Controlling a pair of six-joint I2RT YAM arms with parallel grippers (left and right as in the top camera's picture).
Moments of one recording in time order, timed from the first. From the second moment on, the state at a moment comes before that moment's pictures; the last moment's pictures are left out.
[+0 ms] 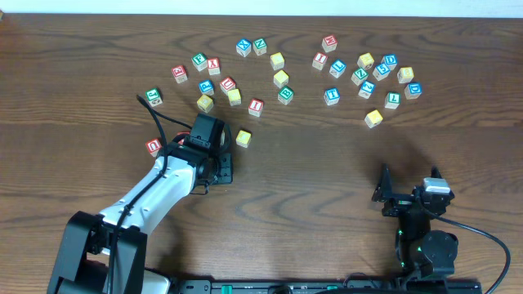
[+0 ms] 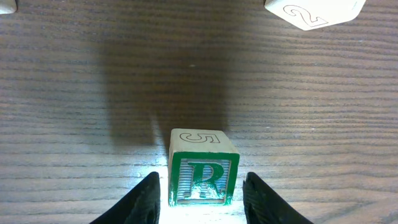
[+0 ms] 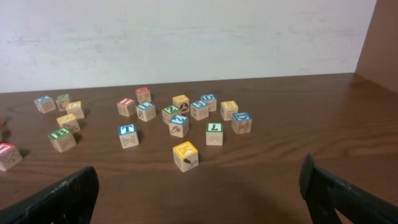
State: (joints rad) left arm -0.34 1.56 0.82 -0.56 0.10 -0.38; right arm 0.04 0.01 0.01 -0.06 0.10 0.07
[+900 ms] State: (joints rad) left arm -0.34 1.56 0.90 -0.61 0.10 -0.35; right arm 0.04 0.01 0.01 -0.06 0.10 0.07
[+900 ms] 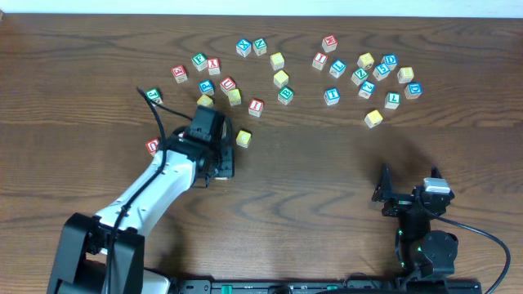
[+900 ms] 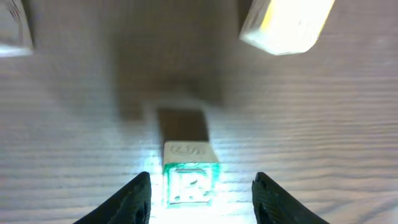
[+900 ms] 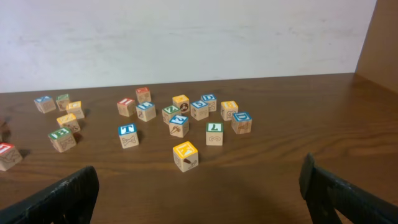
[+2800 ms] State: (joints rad) left arm -0.34 1.79 1.32 -0.75 0.07 0.03; right arm 0.04 0.01 0.01 -0.06 0.10 0.07
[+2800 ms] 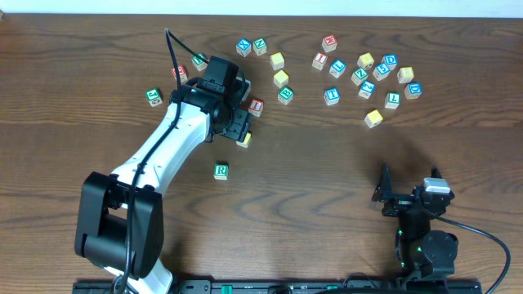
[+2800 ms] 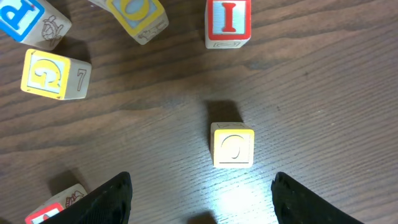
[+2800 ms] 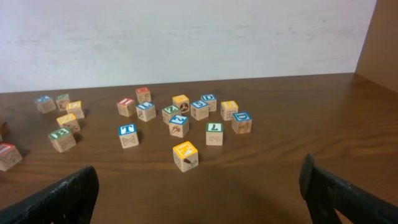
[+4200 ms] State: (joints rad) left arm -0.40 1.93 1.33 -0.71 0.07 0.03; right arm 0.04 0.01 0.01 -0.06 0.10 0.07
